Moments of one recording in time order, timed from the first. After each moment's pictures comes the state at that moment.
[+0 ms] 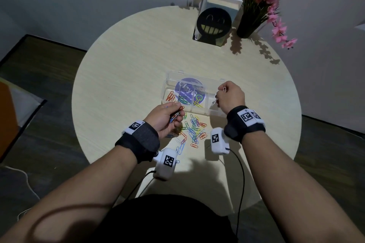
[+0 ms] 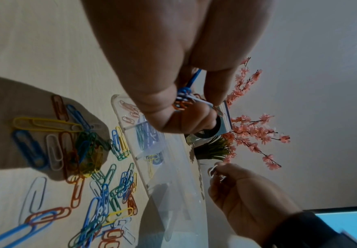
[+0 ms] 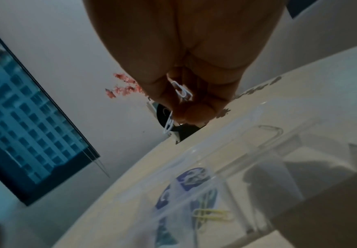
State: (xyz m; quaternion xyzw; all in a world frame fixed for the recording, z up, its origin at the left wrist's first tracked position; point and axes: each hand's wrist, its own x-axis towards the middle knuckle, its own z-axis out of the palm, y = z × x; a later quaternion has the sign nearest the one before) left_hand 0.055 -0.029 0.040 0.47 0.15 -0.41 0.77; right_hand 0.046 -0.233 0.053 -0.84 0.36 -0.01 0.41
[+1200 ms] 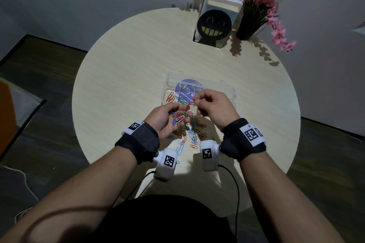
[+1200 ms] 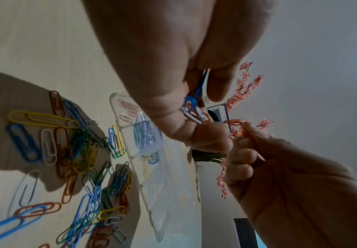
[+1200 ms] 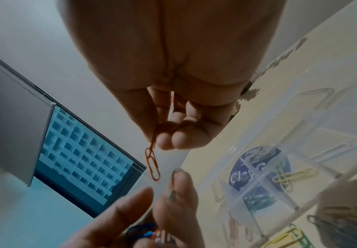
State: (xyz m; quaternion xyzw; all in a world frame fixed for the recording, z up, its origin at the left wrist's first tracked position) left_hand 0.054 -0.028 0.049 0.41 0.16 -0.45 0.78; right_hand 0.017 -0.183 0.087 -0.76 0.20 0.06 0.61
